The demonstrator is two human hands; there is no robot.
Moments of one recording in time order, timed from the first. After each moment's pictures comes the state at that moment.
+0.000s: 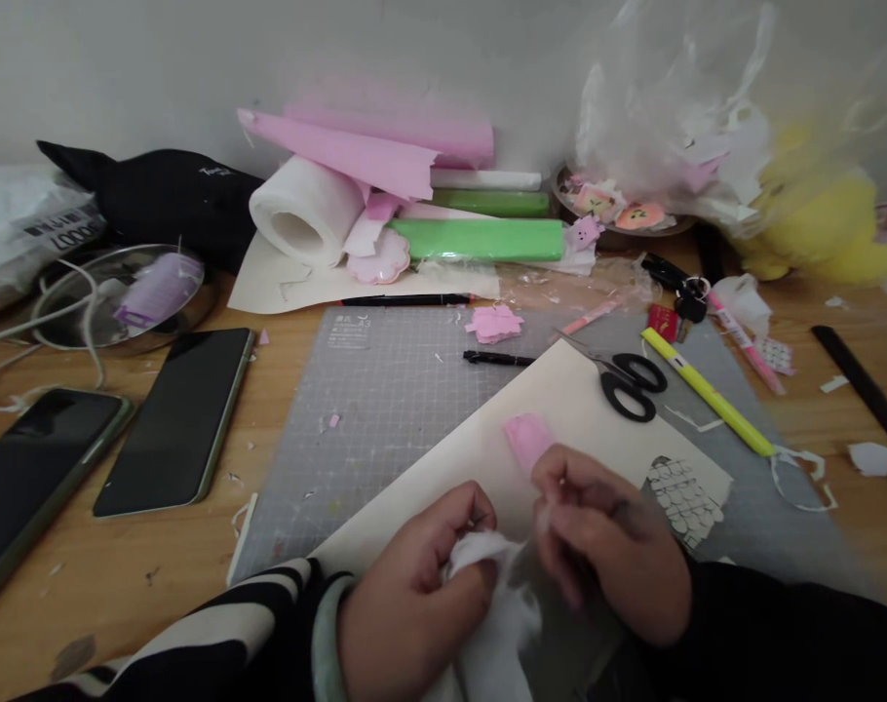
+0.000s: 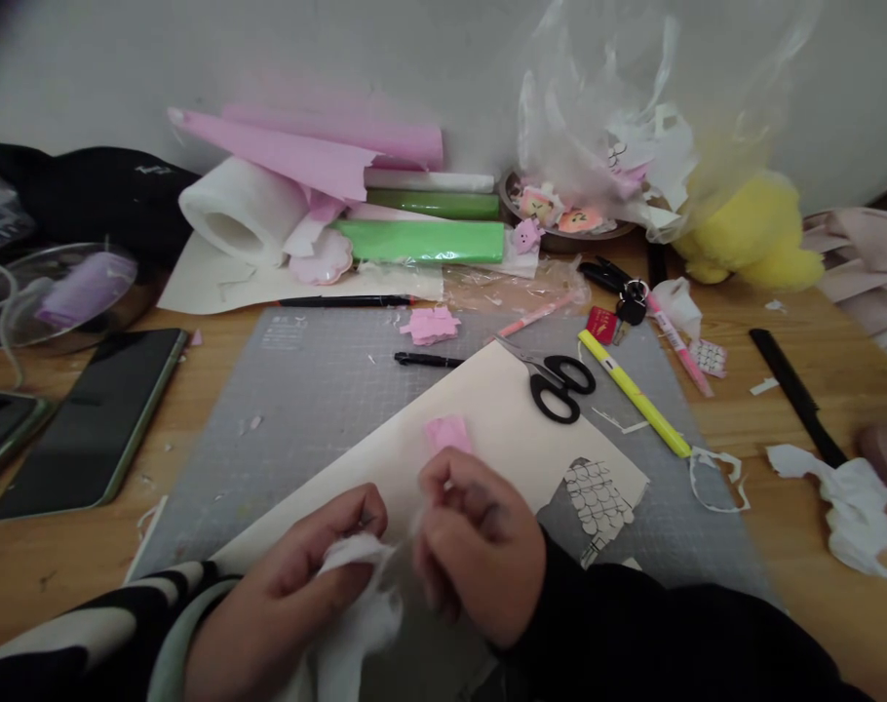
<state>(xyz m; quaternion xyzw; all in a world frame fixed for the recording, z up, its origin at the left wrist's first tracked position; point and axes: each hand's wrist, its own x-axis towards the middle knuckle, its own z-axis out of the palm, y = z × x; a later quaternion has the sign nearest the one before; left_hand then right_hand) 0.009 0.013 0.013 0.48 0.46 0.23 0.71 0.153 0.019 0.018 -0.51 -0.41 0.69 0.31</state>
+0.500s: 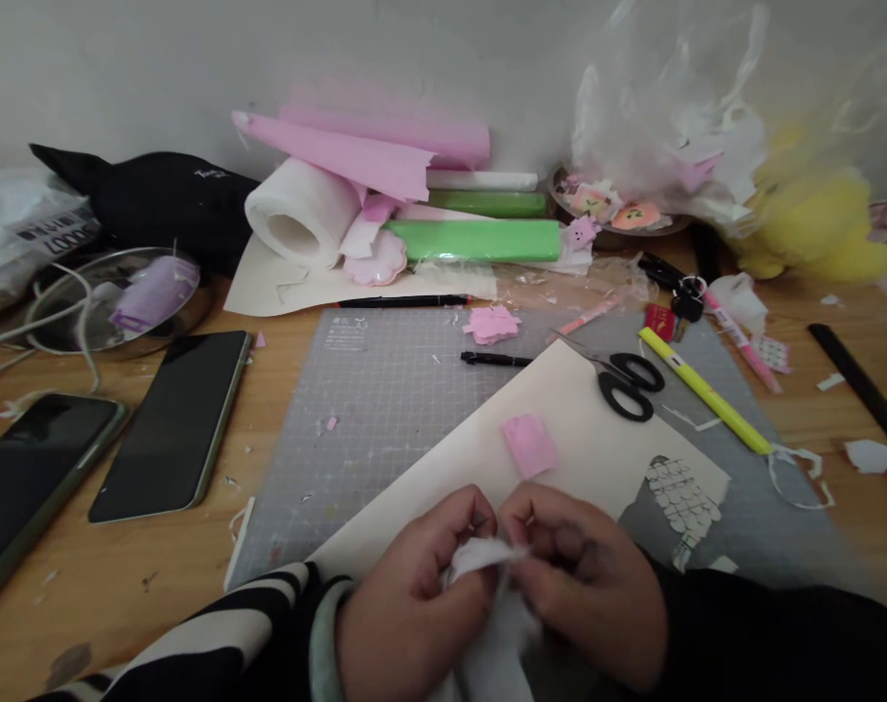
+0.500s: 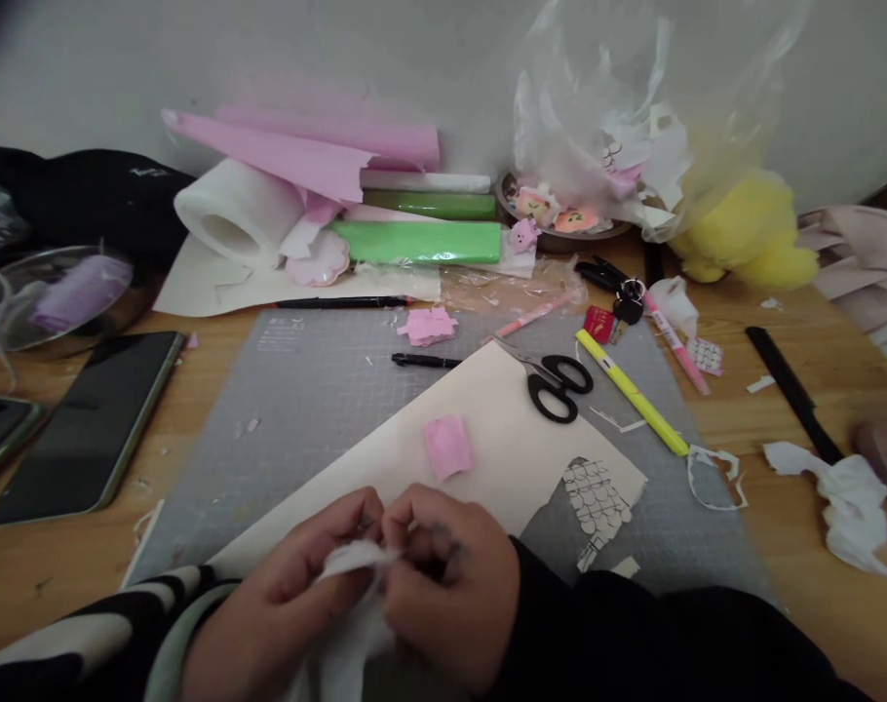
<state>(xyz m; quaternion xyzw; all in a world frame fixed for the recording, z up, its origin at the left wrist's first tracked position) 0.010 0.015 0.013 0.48 0.44 0.24 0.72 0.152 0.017 0.014 -0.49 -0.45 0.70 0.26</state>
